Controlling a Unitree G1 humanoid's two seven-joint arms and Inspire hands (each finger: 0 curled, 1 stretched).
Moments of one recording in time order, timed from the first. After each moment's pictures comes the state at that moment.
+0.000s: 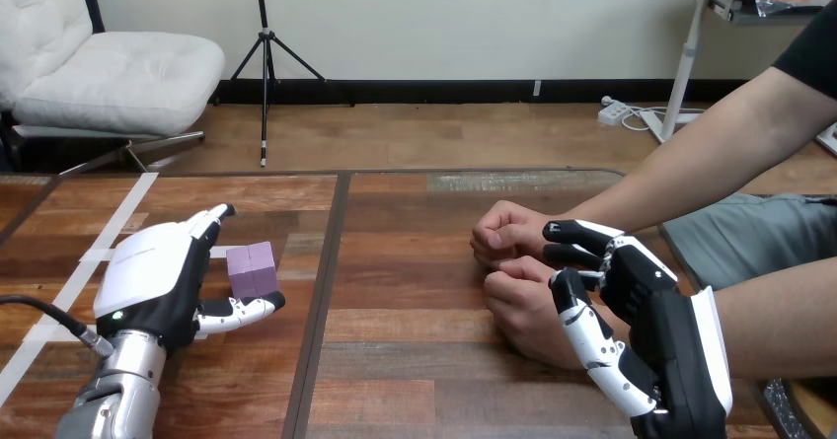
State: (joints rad) left arm -0.28 0.49 -0.19 0.72 0.67 -0.23 0.33; right arm 0.31 -0.05 0.06 0.05 -0.14 -0.69 -0.06
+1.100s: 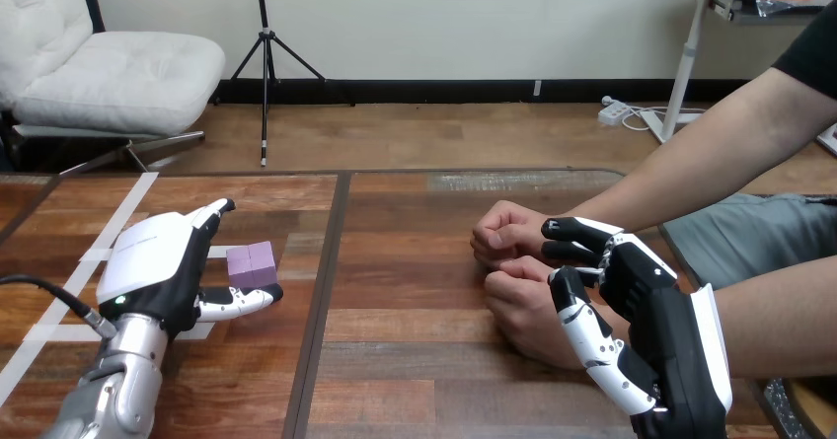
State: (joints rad) left arm -0.39 0.49 -0.22 0.87 0.66 -0.26 0.33; right arm 0.31 -0.05 0.05 0.05 -0.14 -0.70 -0.06
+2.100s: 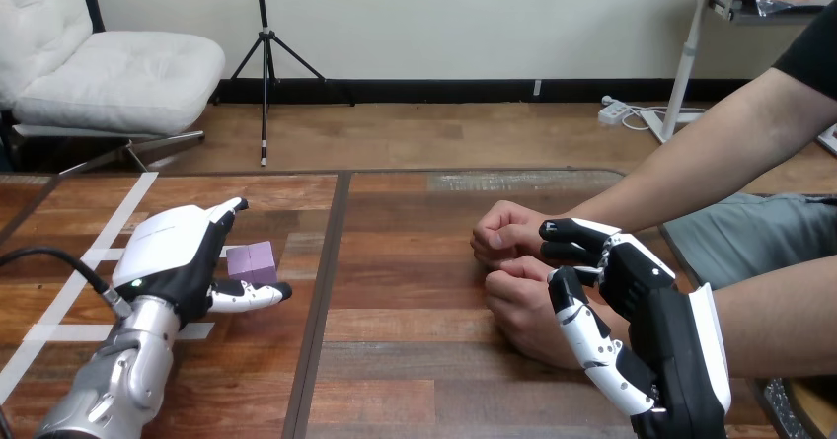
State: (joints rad) left arm -0.51 0.48 -0.28 1.01 0.66 -0.26 0.28; right arm 0.31 -0.05 0.05 0.05 -0.16 -0.70 -0.07
